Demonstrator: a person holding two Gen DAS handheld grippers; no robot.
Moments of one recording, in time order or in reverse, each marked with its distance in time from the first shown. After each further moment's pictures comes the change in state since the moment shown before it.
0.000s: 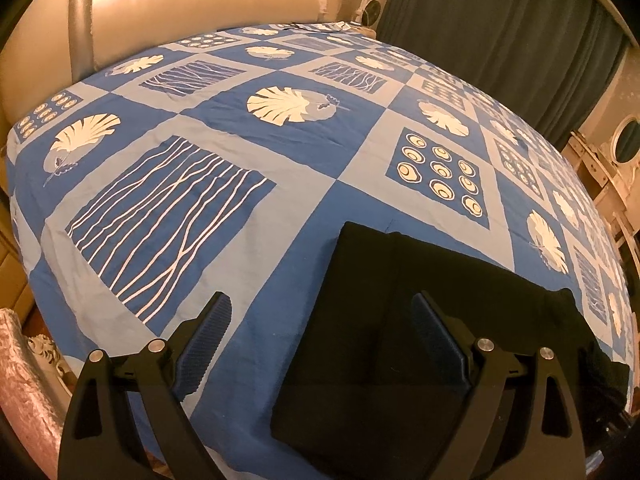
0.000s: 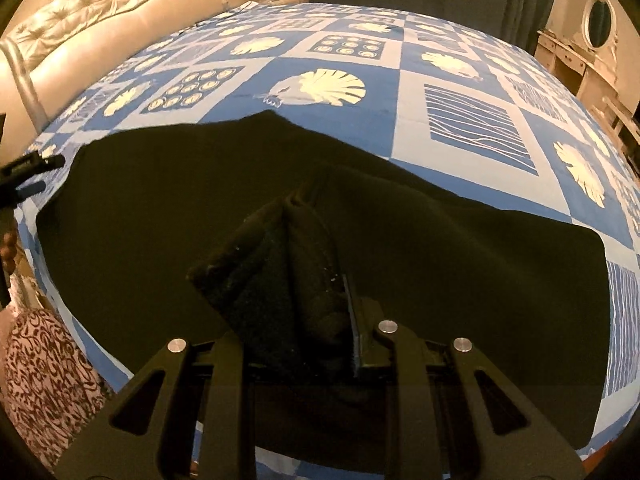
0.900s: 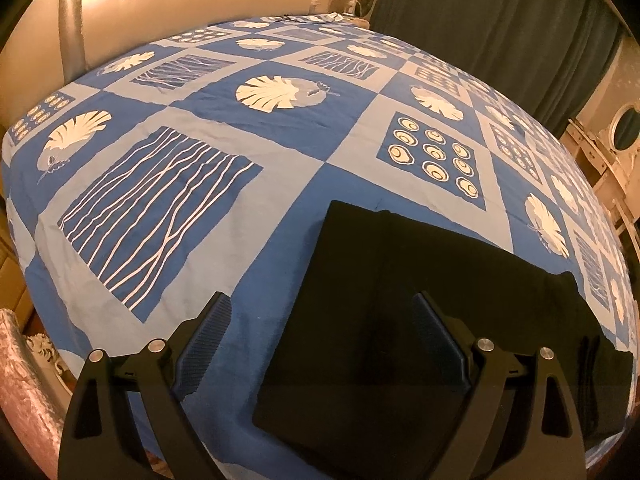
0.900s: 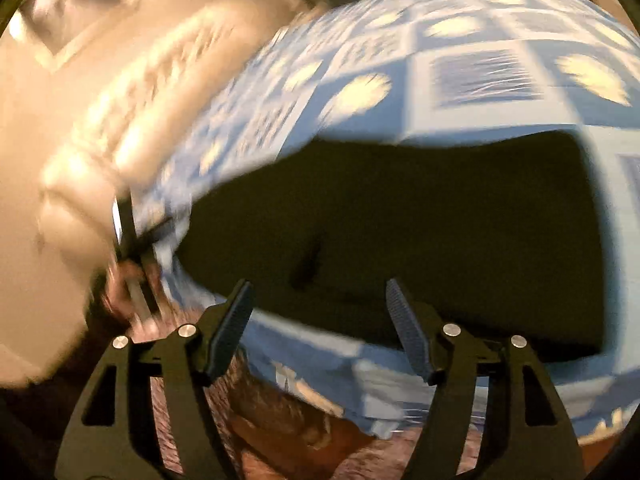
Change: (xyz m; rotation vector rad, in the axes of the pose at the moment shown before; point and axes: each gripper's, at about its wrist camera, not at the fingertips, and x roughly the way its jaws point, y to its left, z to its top) left arm 0.003 -0.011 -0.009 0.030 0.029 -0.004; right arm -0.101 -0.100 -0.041 0.334 -0.048 0.465
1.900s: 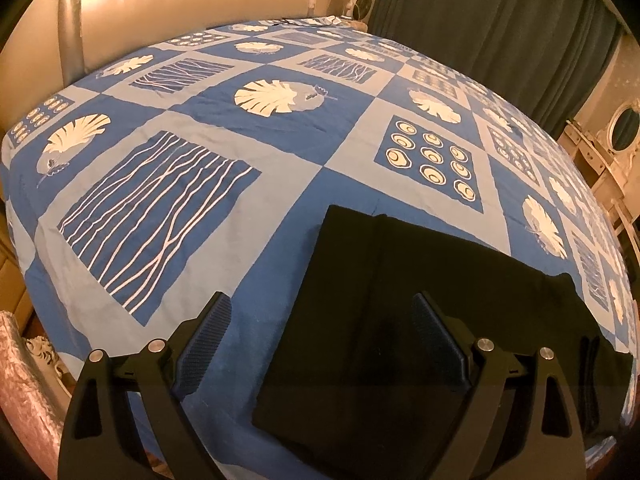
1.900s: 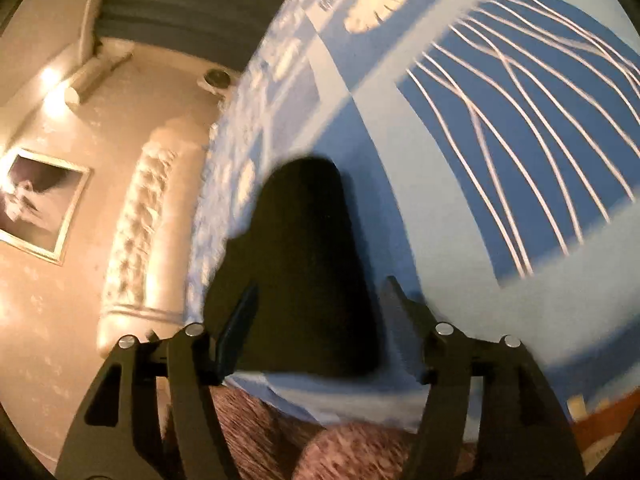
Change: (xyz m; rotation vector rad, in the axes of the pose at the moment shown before) left arm -0.002 0.002 0.002 -0.004 -0.008 -0.007; right arm -0.044 -0.197 -0.008 0.526 -0.108 0.173
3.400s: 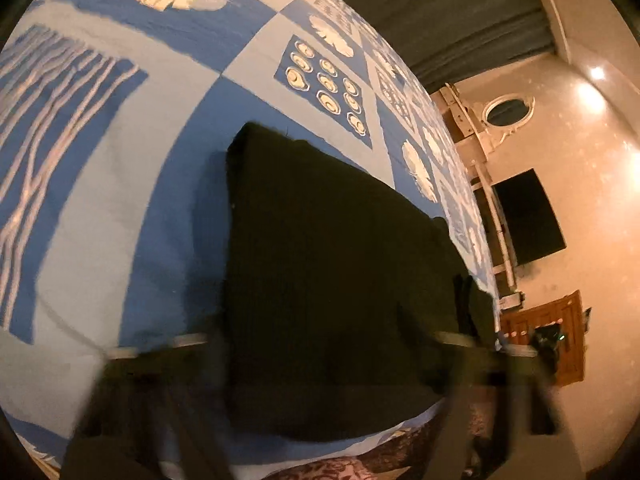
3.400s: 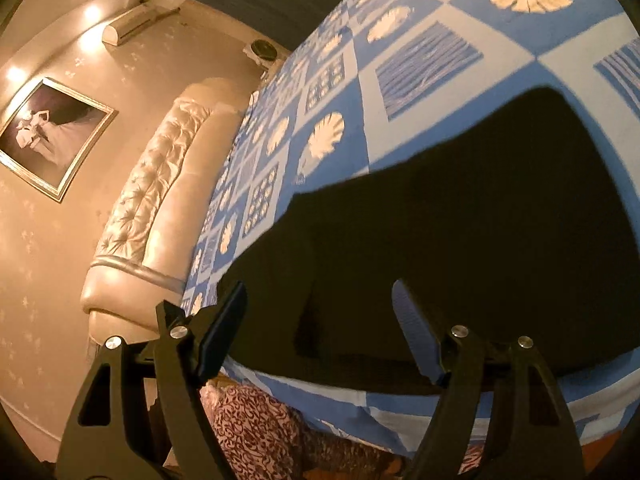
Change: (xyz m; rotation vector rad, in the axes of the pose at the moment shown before) left arm 0.043 0.035 0.000 -0.054 0.364 -0.680; right arm 0.094 0.127 -0.073 -0.217 0.034 -0.002
